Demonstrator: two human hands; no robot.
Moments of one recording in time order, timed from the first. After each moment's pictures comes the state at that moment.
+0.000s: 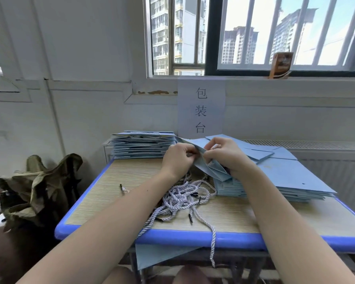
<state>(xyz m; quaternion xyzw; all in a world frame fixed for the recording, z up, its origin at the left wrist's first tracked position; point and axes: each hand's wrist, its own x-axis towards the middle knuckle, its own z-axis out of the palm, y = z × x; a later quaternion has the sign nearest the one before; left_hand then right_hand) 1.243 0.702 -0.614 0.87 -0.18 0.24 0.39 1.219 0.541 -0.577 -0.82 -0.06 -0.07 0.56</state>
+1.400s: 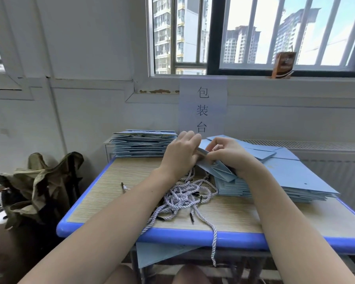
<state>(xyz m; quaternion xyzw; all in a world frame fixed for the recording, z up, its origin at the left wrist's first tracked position) 1.236 0.702 -0.605 0.85 -0.27 0.42 0.18 1.211 0.537 -0.572 -0.83 -0.10 -0.03 0.54</state>
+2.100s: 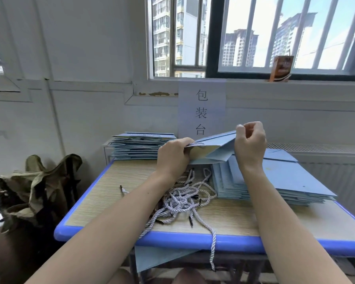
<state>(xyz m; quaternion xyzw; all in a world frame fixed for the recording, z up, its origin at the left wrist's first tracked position) 1.237 0.708 -0.604 0.88 -0.15 0.38 0.26 1.227 0.523 -0.572 -0.72 0.01 -0.45 0.53</state>
